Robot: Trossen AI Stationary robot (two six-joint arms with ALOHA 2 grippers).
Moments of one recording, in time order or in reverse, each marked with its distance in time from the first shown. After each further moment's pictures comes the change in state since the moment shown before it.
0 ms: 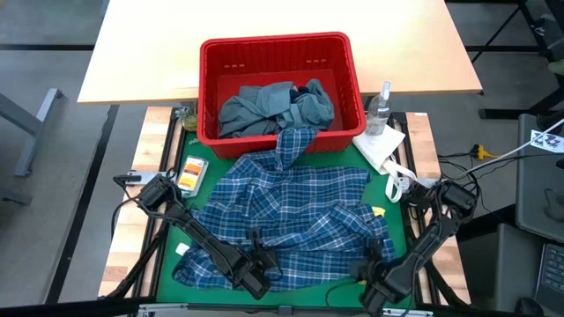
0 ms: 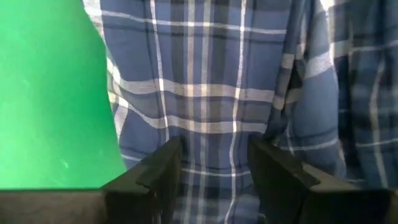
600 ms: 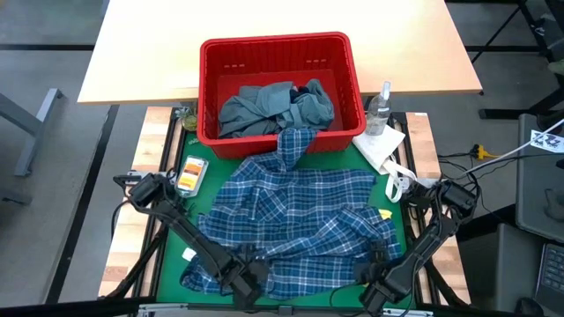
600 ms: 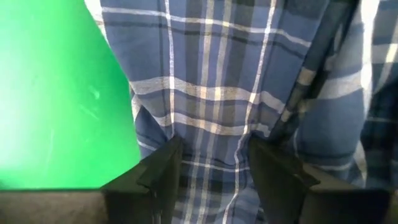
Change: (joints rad) left arm -0.051 -0.080 0.002 0.000 0.387 -0.006; right arm 0.001 0.000 -0.003 -0.003 -0.212 -0.056
